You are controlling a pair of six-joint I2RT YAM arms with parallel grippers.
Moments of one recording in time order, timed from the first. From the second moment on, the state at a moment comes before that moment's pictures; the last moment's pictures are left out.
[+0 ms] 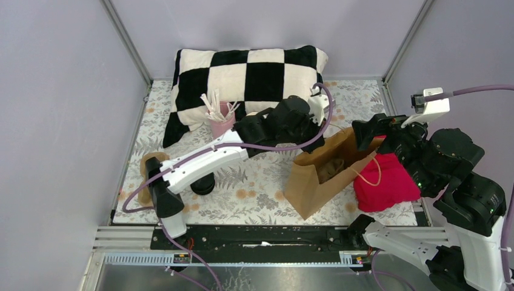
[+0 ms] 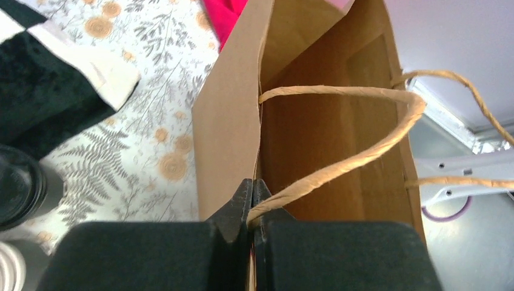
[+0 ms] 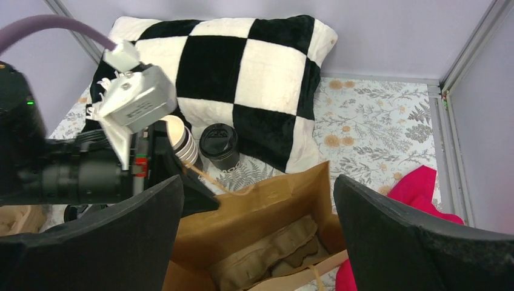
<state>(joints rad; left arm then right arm) -1.09 1.77 1.88 -0.57 0.10 -0.29 0.73 0.83 1.67 -1.01 0.48 0.20</state>
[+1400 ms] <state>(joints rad) -0.90 0.75 1.43 -0.88 -0.15 -0.42 0.57 1.52 1.48 -0.61 0.30 0.26</state>
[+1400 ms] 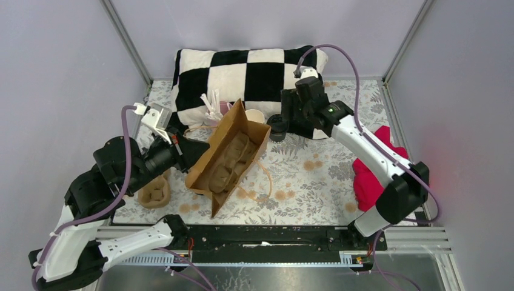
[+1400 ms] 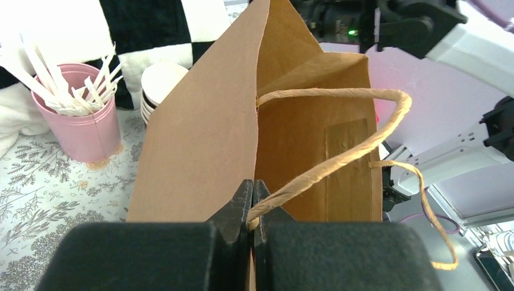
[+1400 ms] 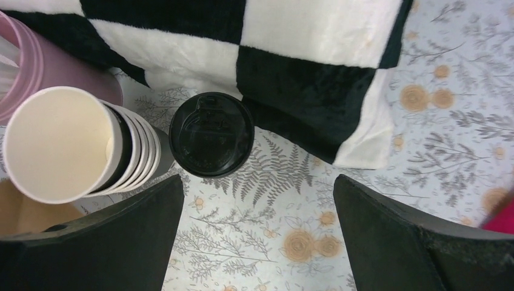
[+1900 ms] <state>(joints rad) -0.90 0.70 1.50 -0.93 -0.12 -0.43 0.57 1.80 1.50 -0.53 0.21 0.30</state>
